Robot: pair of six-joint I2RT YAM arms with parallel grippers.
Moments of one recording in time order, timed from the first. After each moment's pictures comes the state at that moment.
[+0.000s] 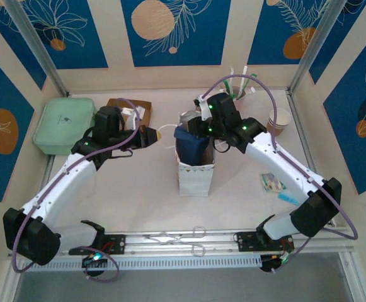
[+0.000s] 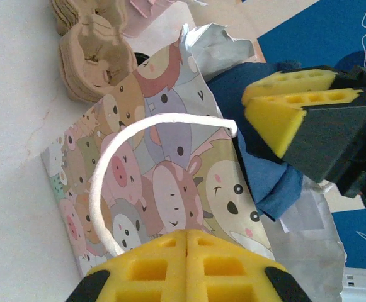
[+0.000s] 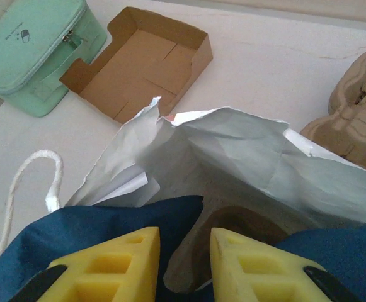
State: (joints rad) left arm -0.40 1.21 1.09 -0.41 0.62 -0.60; right arm 0.62 1.43 1.39 -0.63 -0.07 0.25
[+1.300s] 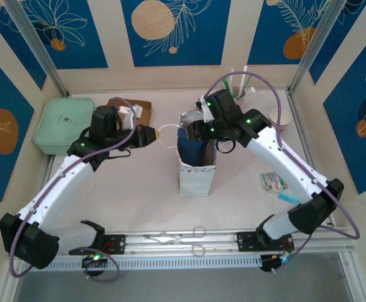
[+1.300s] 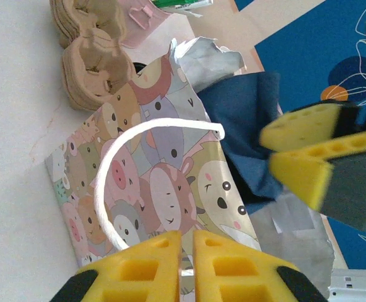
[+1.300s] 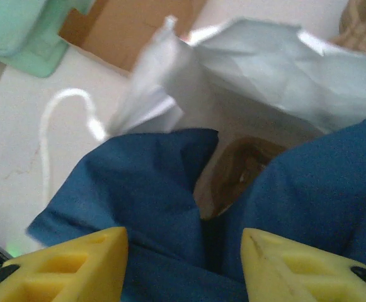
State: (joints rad) left arm -0.40 1.18 1.11 -0.44 0.60 -0.59; right arm 0.63 1.46 1.58 -0.98 -0.10 0.38
